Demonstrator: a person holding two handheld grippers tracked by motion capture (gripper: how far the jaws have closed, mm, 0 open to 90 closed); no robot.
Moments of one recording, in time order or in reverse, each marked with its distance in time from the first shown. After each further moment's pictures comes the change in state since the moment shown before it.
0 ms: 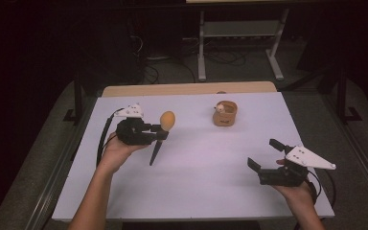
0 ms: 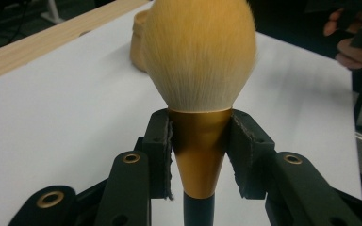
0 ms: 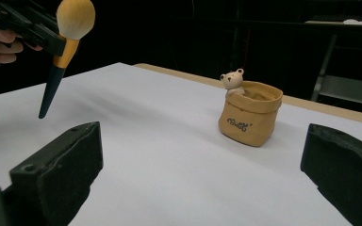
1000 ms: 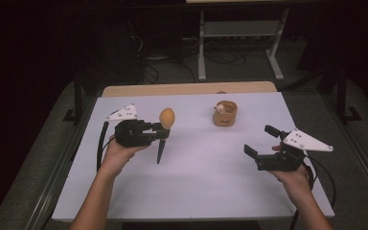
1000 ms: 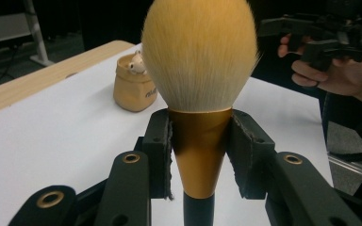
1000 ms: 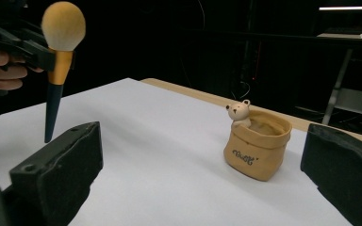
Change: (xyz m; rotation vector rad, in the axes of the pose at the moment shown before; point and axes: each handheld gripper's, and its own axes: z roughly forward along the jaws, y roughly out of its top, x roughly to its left) left arm -0.007 -0.002 -0.007 -0.166 -0.055 0.017; right arm -0.012 0.030 0.022 -0.037 0.056 -0.002
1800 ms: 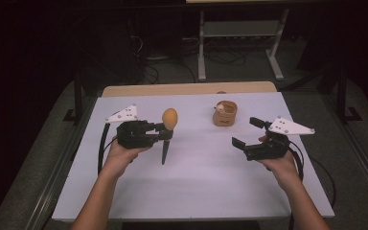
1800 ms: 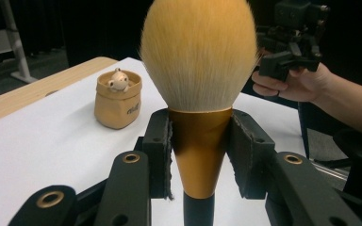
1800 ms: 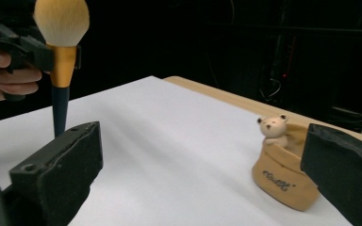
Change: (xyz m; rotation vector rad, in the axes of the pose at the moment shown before) left arm -0.009 0.002 0.004 -0.050 -0.062 0.020; right arm -0.003 0.011 0.039 0.038 0.127 0.000
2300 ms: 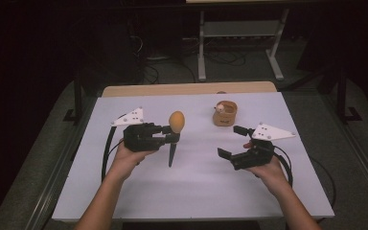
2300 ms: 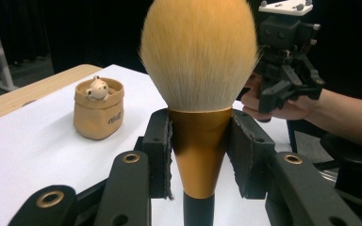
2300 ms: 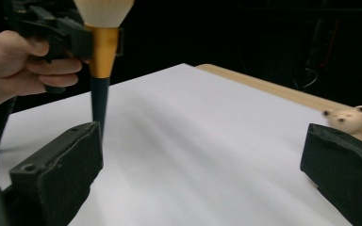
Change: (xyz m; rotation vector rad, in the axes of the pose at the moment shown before) left arm -0.010 -0.003 0.016 -0.029 -0.052 0.004; right arm 0.028 -0.008 0.022 0.059 0.116 0.007
